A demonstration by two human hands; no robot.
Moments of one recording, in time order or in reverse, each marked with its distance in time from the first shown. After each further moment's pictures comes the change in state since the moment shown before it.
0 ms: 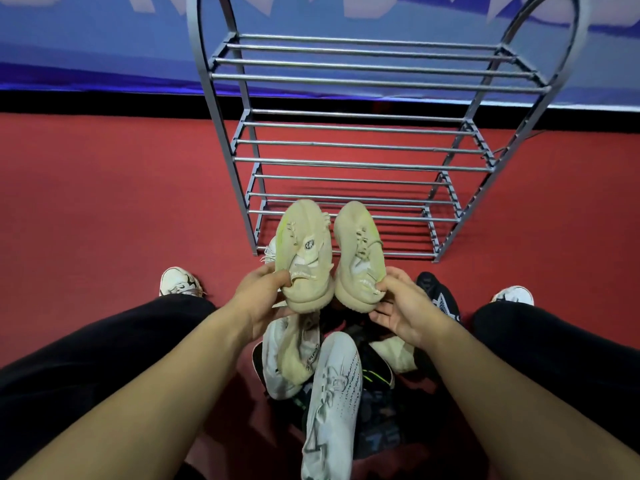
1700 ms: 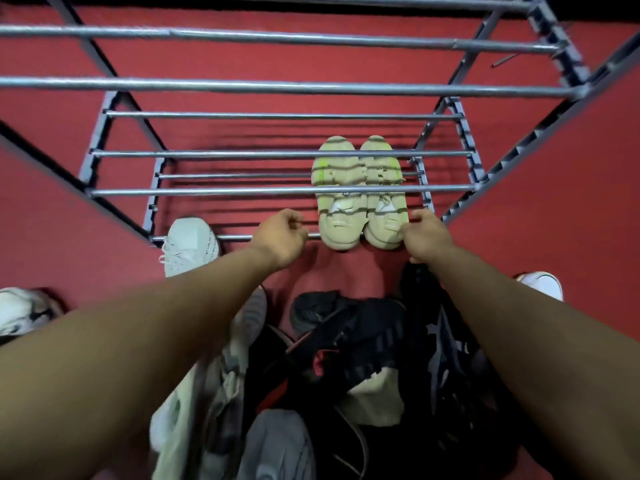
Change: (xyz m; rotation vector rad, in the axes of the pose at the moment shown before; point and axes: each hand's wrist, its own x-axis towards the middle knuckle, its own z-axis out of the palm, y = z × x) left_hand 0.292 -0.047 0.140 0.946 -0.059 0.170; right_hand 0.264 -0.056 -0.150 -0.853 0.547 0.030
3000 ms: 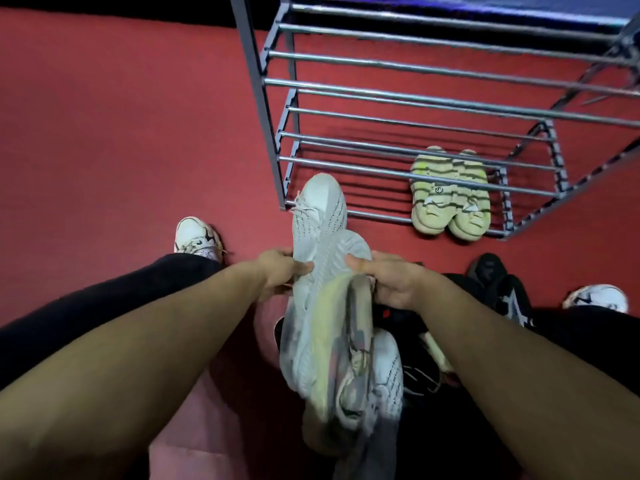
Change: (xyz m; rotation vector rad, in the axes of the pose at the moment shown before) left_hand -0.184 -0.130 -0.126 -0.592 -0.105 -0.403; right_hand -0.240 -0.063 0.120 0.508 -0.933 0.045
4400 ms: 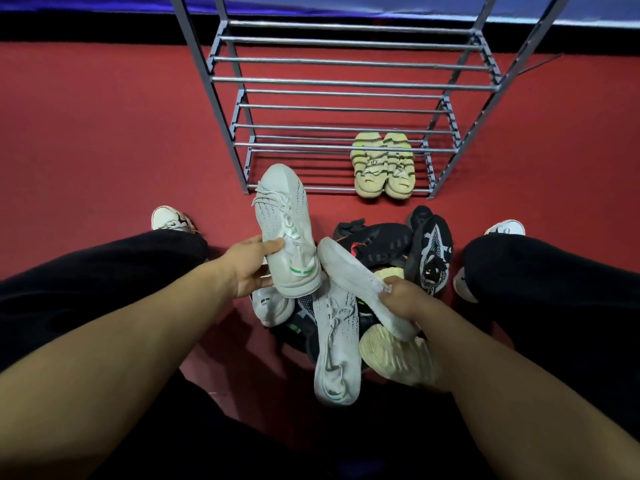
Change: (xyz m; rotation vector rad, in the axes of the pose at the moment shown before) left_hand -0.130 -0.030 0.049 -0.244 -0.042 0.037; right_hand -0.141 0.127 -0.071 -1.029 0.495 0.111
